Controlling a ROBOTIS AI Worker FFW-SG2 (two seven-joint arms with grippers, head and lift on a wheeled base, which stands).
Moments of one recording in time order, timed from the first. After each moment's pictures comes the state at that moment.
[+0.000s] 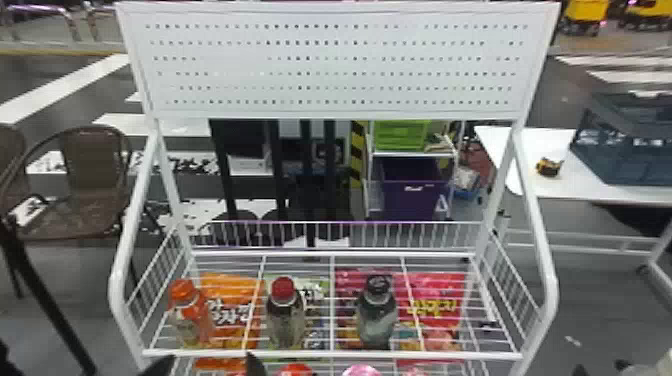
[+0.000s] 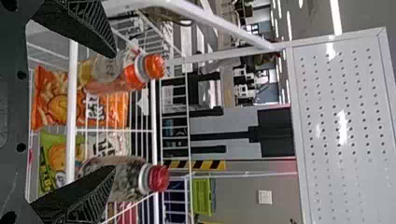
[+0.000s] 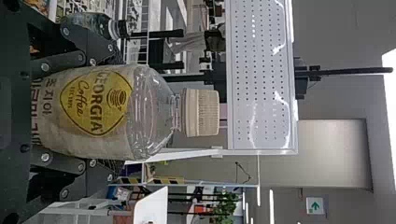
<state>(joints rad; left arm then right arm) 0.60 0.25 -0.29 -2.25 0.03 0.24 0.48 1.00 0.00 -0.18 -2.44 -0.17 -0.13 0.25</state>
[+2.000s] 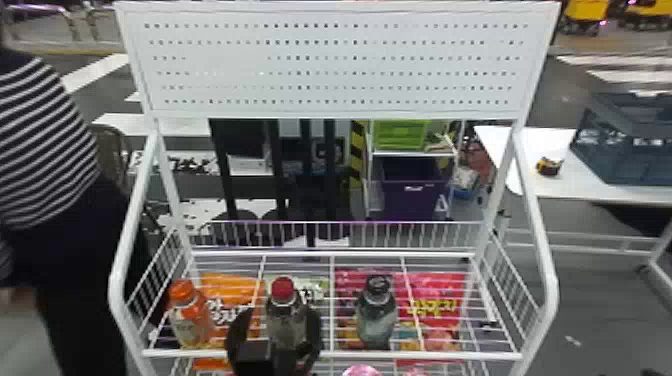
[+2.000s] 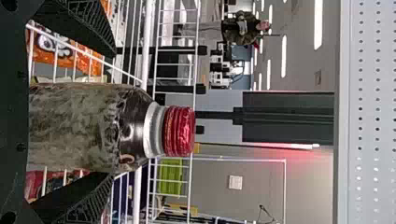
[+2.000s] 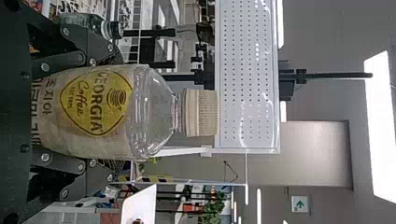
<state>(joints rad) -0.03 0.13 -0.50 -1.24 0.18 -0.34 0.50 1.09 0.00 -0.19 -2.44 -0.18 -0.26 0.26</state>
